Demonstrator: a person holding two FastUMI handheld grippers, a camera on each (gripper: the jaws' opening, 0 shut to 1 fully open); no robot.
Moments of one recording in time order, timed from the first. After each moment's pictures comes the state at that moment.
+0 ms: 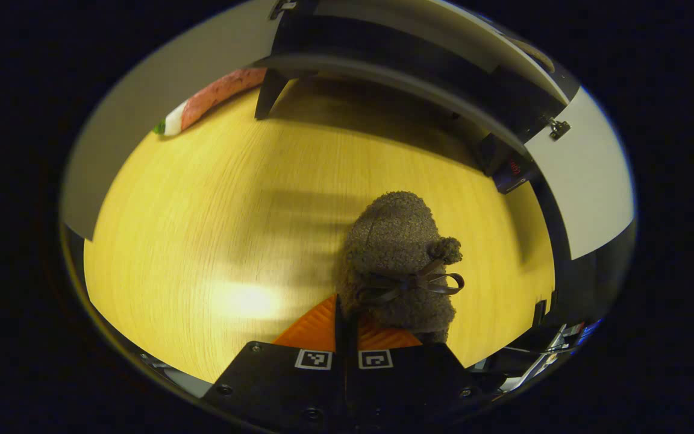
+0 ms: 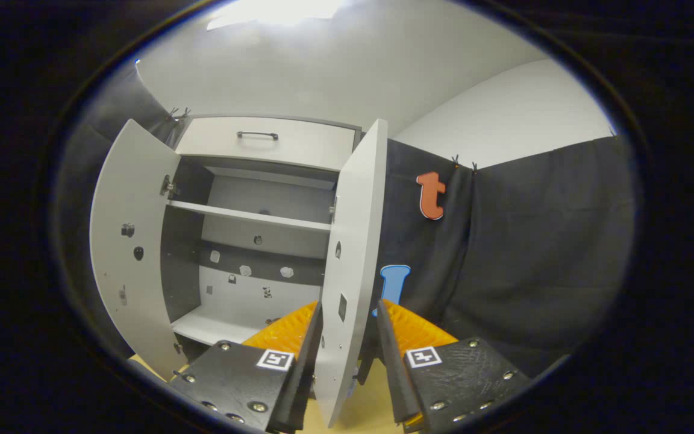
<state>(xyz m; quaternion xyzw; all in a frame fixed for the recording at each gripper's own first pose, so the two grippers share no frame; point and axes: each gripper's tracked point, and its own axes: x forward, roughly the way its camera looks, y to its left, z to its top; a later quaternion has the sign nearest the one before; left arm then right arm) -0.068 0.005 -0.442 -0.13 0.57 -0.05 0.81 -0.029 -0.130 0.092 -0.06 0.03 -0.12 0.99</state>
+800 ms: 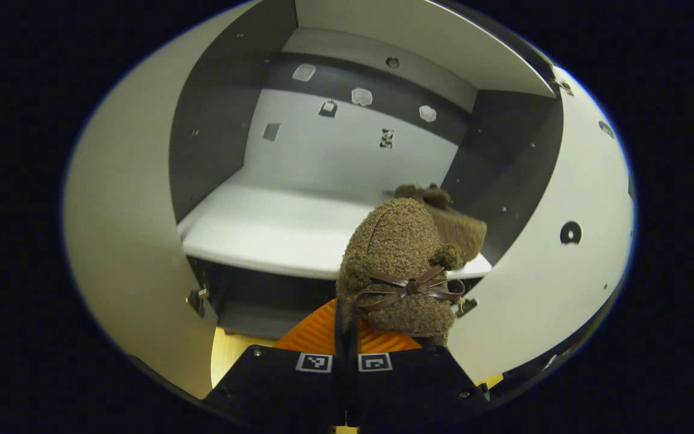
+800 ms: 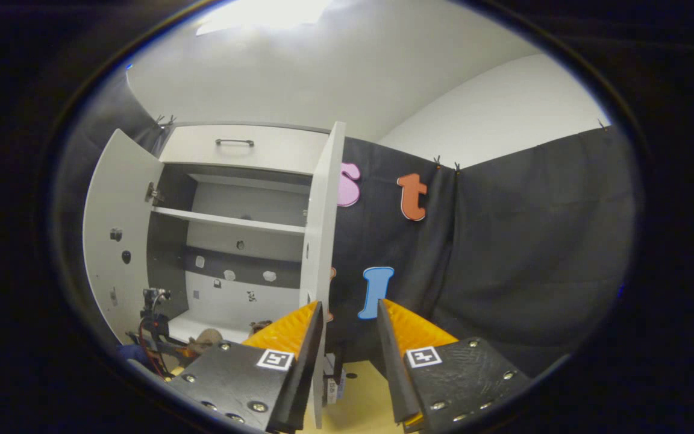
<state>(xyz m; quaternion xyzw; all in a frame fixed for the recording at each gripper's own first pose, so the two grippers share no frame) 0.198 -0.028 -0.183 -0.13 0.31 -0.10 0.94 -0.049 -0.180 0.094 -0.05 0.02 -0.15 0.99</state>
